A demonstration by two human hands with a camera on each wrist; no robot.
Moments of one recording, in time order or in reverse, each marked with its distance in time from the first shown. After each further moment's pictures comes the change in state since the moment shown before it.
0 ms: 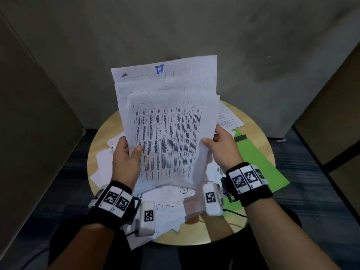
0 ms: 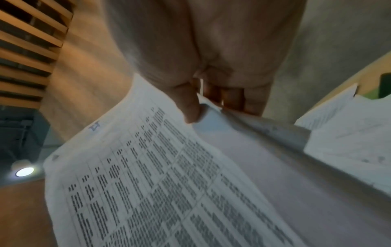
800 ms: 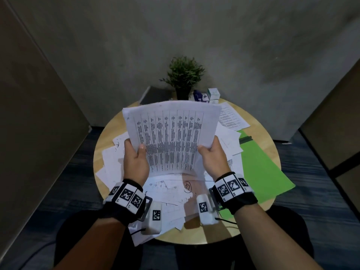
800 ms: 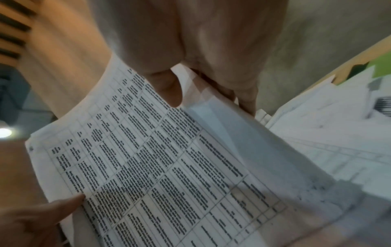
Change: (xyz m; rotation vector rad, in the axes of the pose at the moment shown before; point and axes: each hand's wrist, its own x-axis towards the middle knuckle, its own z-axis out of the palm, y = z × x) left_hand 0.002 -0.022 0.011 0.023 0.120 -0.087; right_hand -0.012 0.019 0.035 -0.026 0.031 0.106
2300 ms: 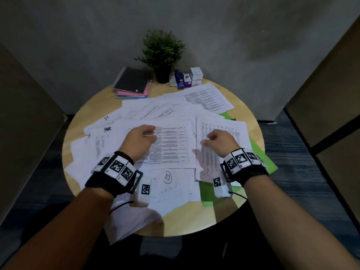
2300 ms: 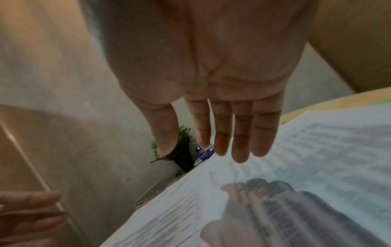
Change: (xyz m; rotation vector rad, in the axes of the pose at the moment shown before) left_hand 0.031 -0.003 0.061 0.413 -0.487 -0.187; right_hand 0.058 0.056 -0.083 -0.630 -0.146 0.211
